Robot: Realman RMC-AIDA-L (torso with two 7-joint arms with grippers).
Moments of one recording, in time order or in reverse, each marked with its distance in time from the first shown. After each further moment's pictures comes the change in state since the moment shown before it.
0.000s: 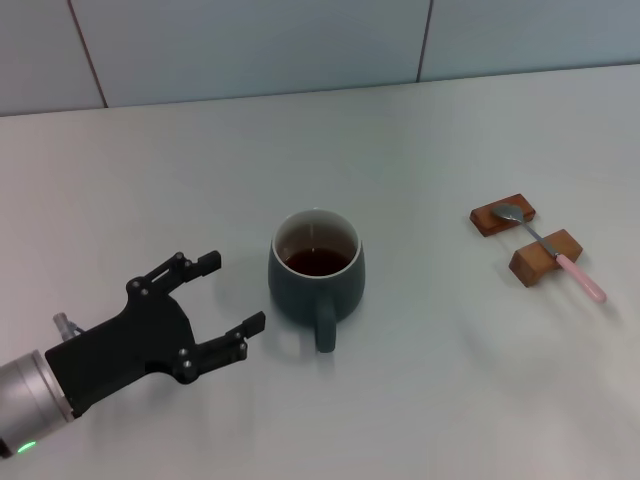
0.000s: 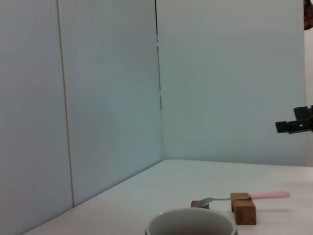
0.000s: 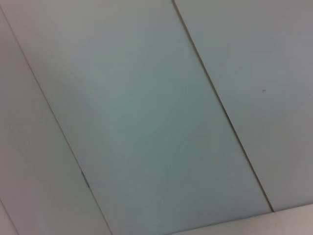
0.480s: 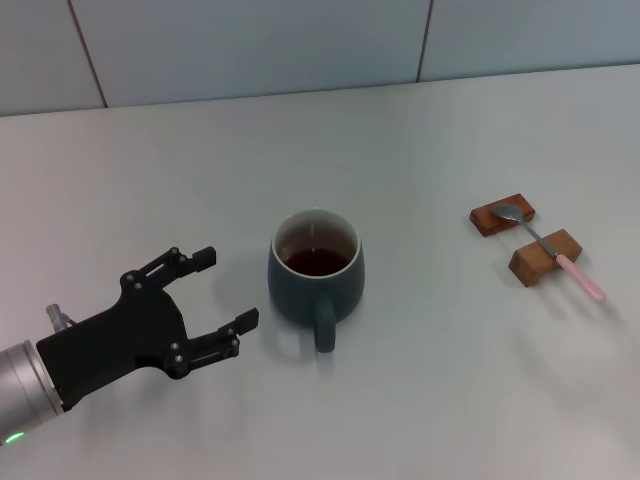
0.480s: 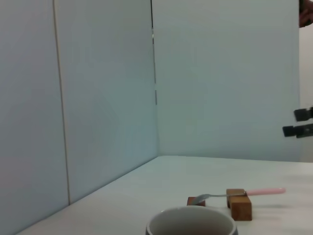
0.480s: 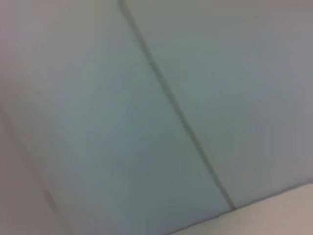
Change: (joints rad) left arm -0.025 0.002 0.016 0.052 0.007 0.014 -0.053; right arm -0.049 0.005 0.087 0.003 0.001 0.038 0.096
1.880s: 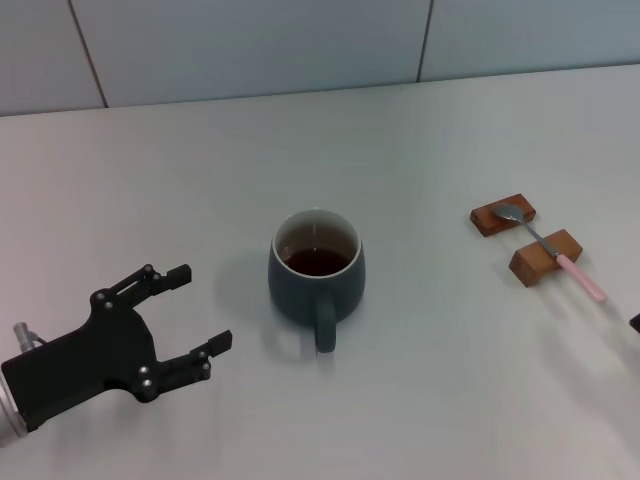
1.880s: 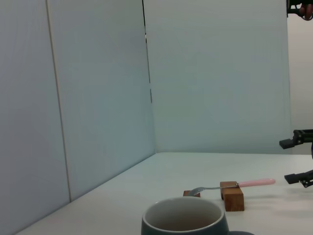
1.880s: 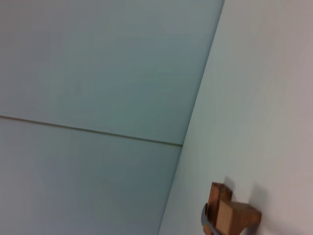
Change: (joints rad) left arm 0.047 0.002 0.028 0.079 -0.001 0.084 0.001; right arm -0.047 -0.001 -0.001 0.285 -0.068 0.215 0.571
